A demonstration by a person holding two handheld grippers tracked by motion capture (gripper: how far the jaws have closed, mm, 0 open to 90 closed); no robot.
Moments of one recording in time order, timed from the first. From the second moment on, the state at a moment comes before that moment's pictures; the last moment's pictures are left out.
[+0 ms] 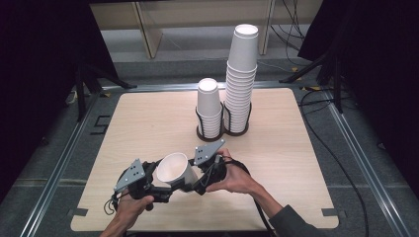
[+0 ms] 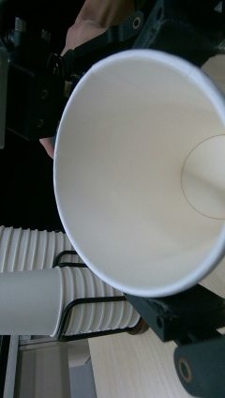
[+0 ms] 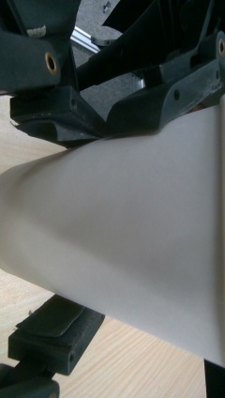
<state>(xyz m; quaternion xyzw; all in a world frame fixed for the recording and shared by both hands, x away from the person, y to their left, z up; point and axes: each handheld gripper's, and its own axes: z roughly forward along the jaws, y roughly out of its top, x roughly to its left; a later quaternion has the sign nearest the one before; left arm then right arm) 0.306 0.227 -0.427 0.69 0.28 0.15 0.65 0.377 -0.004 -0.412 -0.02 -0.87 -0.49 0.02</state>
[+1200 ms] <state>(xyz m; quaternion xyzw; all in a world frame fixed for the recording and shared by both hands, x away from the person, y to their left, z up) 0.378 0.268 -0.432 0.67 0.39 0.31 0.55 0.379 -0.070 -0.434 -0.15 -0.88 -0.46 -0.04</state>
